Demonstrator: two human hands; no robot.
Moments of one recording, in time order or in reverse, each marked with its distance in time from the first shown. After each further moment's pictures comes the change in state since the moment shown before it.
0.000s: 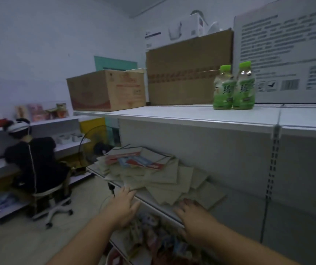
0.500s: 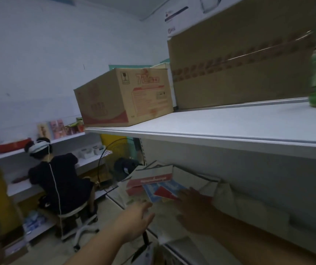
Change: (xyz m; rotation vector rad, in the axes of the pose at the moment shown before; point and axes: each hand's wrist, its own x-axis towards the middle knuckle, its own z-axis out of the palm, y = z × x) left_hand 0.166 -0.095 -0.057 0.032 -0.070 -0.027; right_hand 0.259 -0.002 -0.024 -0.007 0.216 -0.157
